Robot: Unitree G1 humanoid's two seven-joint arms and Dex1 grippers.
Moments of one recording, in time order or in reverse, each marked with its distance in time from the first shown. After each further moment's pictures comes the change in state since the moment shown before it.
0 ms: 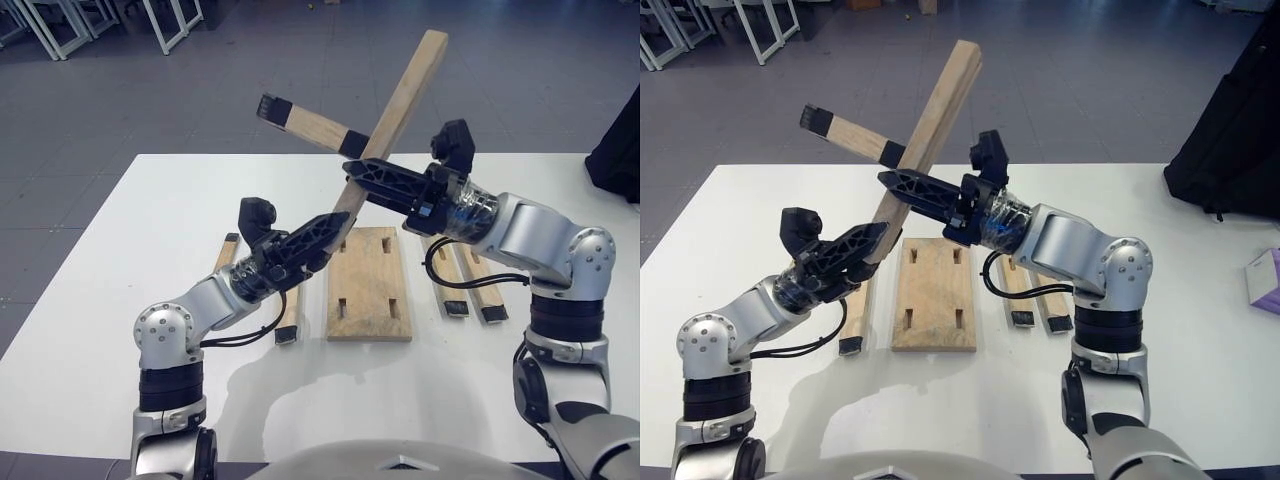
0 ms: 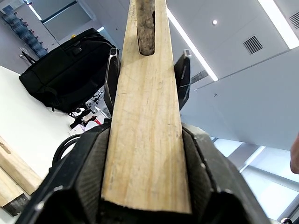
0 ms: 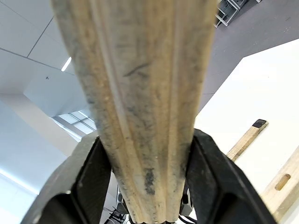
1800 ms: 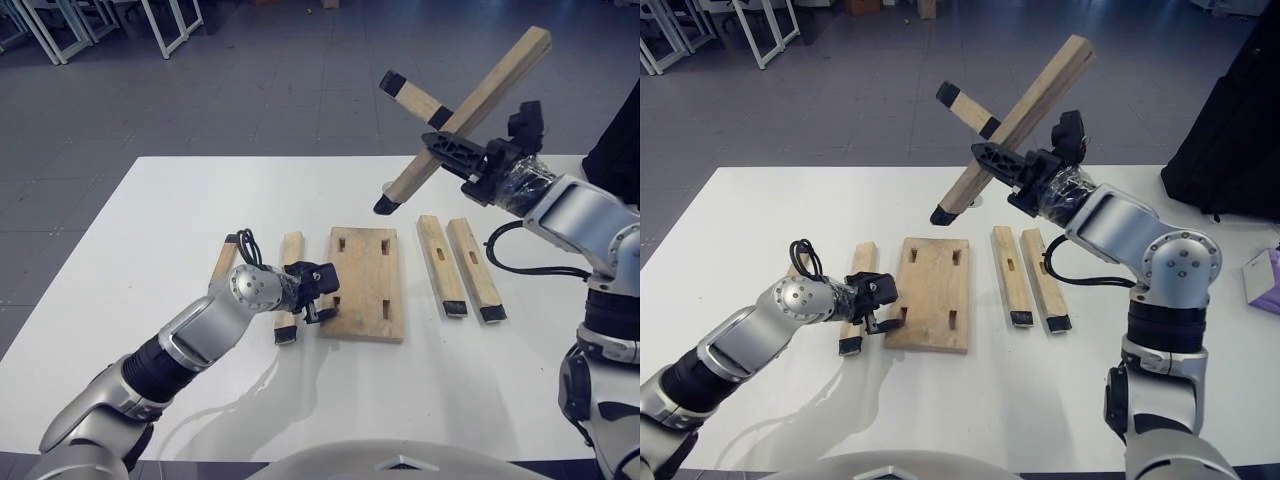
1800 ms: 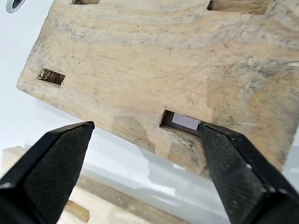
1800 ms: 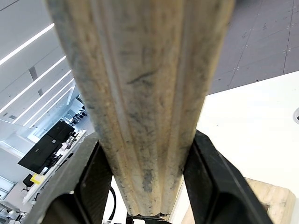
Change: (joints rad) left arm -0.234 0.462 -0.826 -0.173 1.651 -0.213 -0.305; right arm 0.017 -0.207 -0.086 0.040 -0.316 -0.132 0.041
